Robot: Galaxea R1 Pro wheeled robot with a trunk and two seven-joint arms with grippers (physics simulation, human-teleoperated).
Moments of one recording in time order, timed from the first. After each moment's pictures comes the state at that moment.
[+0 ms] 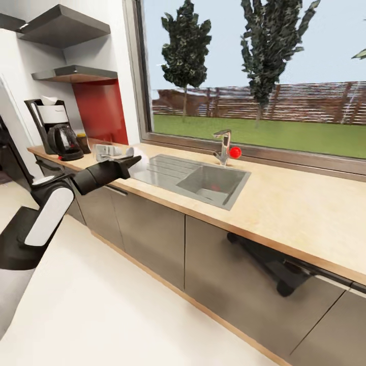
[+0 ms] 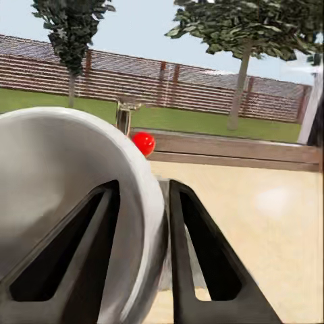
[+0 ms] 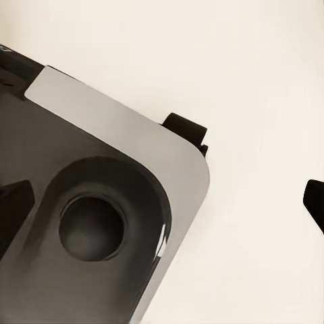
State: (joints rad) left arm -0.97 0.38 -0.32 -1.58 0.87 0.58 -0.24; right arm -0.11 -0.20 0.10 -0.08 0.21 -0.25 0.40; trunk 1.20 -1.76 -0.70
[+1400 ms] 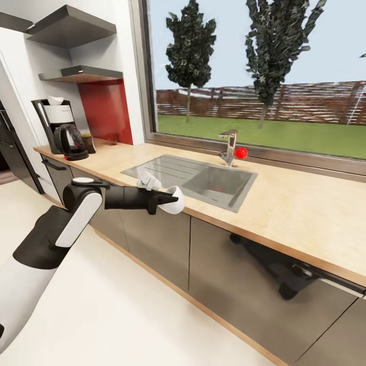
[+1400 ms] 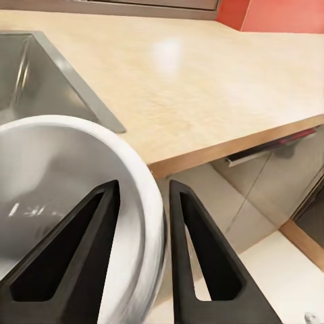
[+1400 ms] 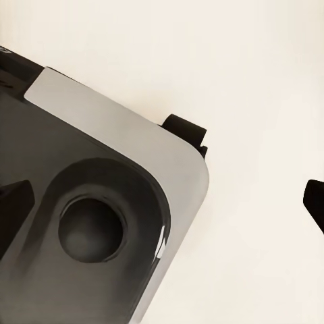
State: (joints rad) left arm -1.00 0.29 -0.46 -1.58 0.69 0.96 -0.61; right arm -0.11 -0.20 0.10 -0.09 0.21 -0.25 0.40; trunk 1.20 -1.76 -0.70
